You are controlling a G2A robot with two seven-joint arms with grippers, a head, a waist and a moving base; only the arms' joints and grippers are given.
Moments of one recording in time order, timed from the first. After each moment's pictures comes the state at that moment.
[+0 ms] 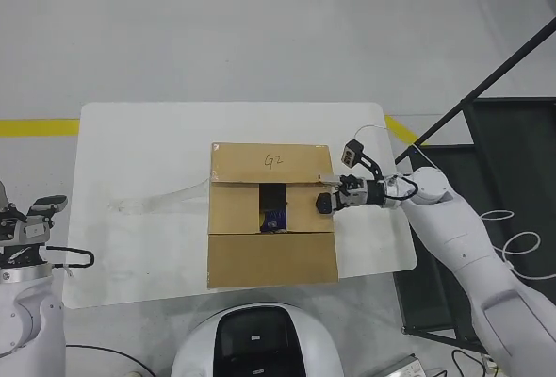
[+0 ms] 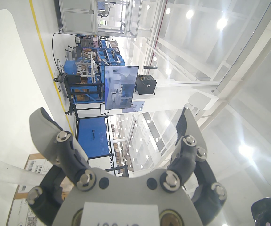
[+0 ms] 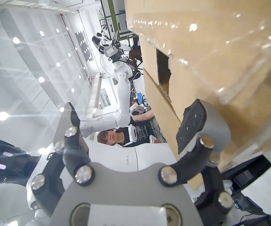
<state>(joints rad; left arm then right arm) 1.64 -1.21 -1.85 -1.64 -0.56 -0.43 -0.30 -0.87 -1.00 0.99 -0.98 0.72 -0.21 1.33</state>
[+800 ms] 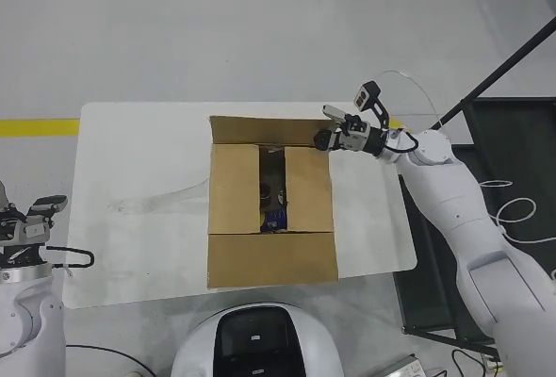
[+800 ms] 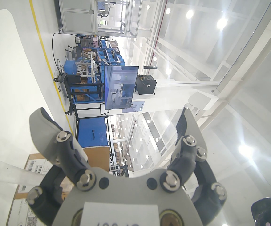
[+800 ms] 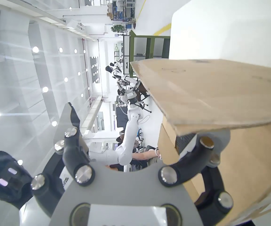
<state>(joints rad) 1.64 -1.21 -1.85 -1.64 -0.56 -0.43 -0.30 -0.61 -1.10 0.96 -0.77 0.75 -0.36 1.13</state>
